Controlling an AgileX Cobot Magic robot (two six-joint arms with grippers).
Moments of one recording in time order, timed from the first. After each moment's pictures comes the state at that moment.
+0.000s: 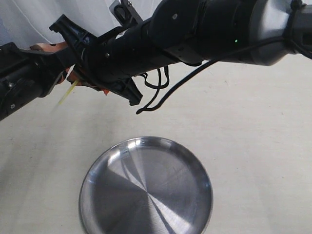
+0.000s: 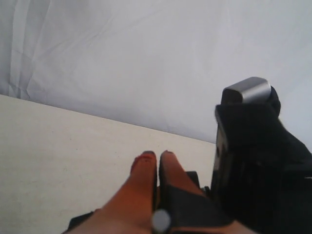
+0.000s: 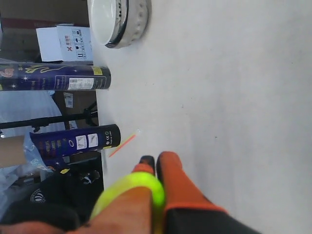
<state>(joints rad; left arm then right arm) -0.52 1.10 -0.45 -0.19 -0.48 -0.45 0.83 1.79 -1.36 0.81 0.35 0.43</state>
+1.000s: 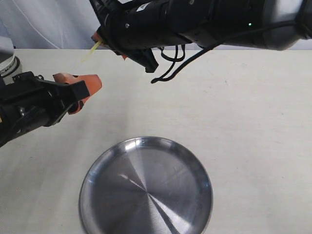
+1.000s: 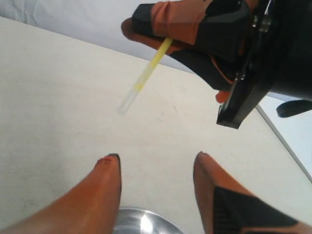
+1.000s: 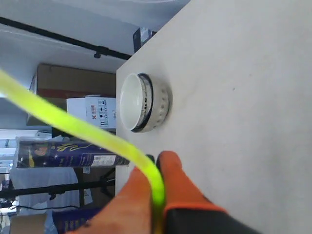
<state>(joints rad) -0.54 1.08 -0.44 -0.14 -0.27 -0.52 0.74 1.79 -1.38 0.74 0.18 0.44</state>
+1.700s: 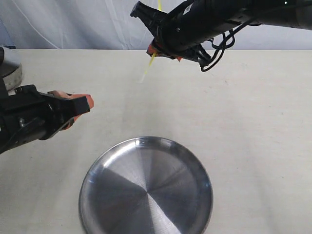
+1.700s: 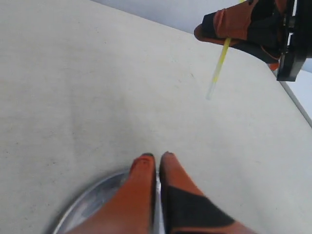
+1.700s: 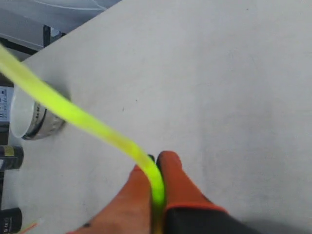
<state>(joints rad) -0.54 1.07 -0.44 -0.14 -0.13 -0.51 0.55 1.79 -1.38 0.41 0.46 0.45</state>
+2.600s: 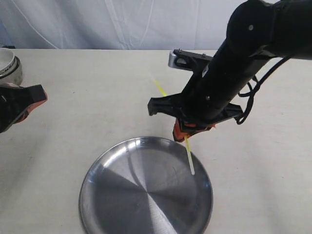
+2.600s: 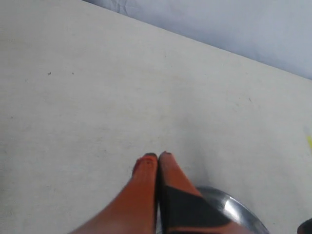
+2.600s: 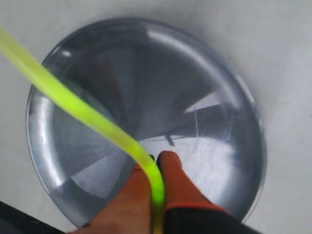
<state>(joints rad) -0.31 0.91 -0.44 -0.10 0.08 -0.47 0.61 1.66 -1.13 0.38 0.89 0.13</state>
